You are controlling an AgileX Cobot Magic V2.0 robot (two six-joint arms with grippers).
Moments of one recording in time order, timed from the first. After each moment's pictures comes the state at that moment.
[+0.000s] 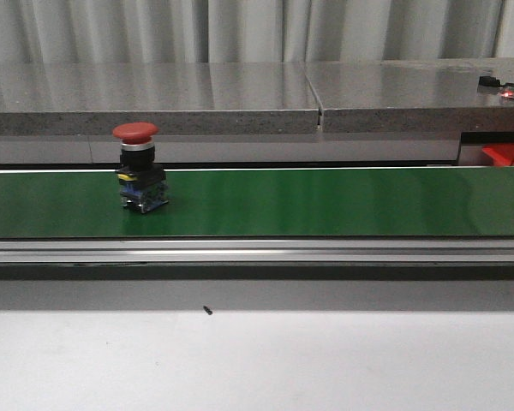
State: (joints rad) left arm 0.21 1.60 -1.26 -0.09 0.81 -0.03; right arm 0.07 -0.01 0.03 -0.01 0.14 0.06
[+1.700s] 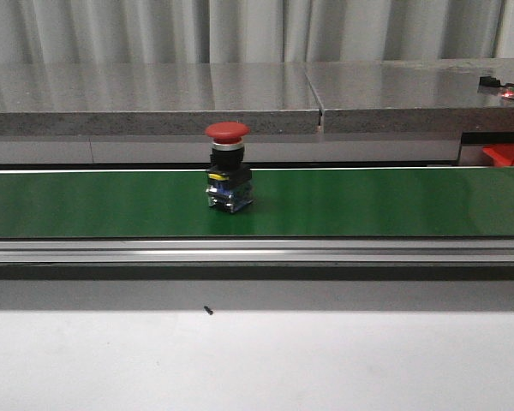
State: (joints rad) left arm -0.05 0.85 -0.88 -0.09 0.63 0.05; right arm 0.07 -0.01 0.03 -0.01 0.14 0.06
